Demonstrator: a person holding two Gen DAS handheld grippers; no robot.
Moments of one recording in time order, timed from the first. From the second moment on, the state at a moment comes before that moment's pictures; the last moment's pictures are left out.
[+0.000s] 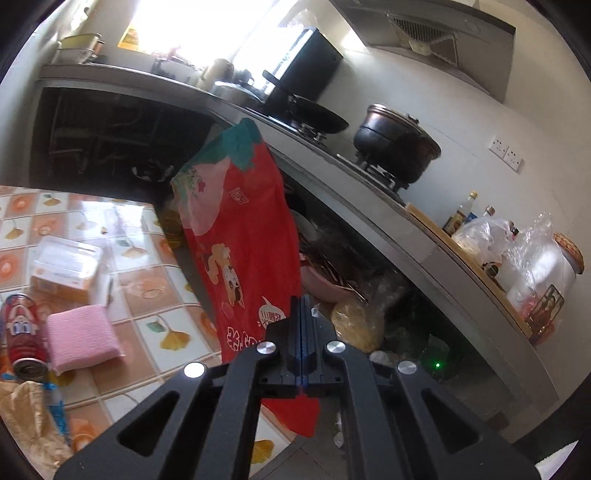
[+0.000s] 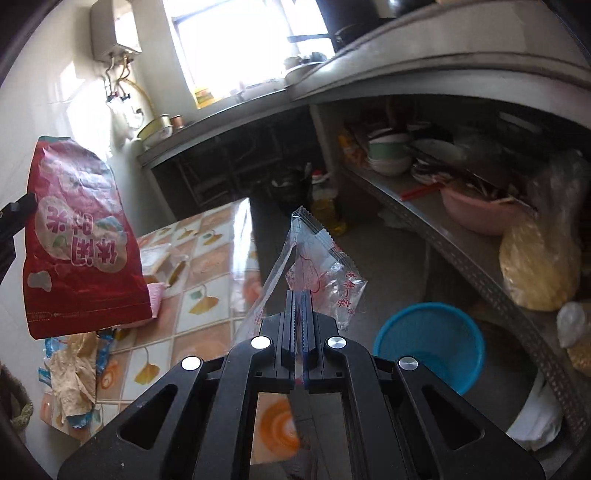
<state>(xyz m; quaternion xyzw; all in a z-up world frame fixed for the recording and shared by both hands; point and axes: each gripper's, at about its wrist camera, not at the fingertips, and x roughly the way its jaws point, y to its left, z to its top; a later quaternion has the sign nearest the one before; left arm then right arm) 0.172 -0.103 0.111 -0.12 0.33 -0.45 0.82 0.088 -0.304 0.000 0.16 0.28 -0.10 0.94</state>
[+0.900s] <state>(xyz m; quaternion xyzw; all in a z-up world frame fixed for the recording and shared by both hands) 0.251 -0.454 -0.099 0.06 0.60 -0.45 0.66 0.064 -0.479 -0.156 0.33 0.38 -0.25 0.83</state>
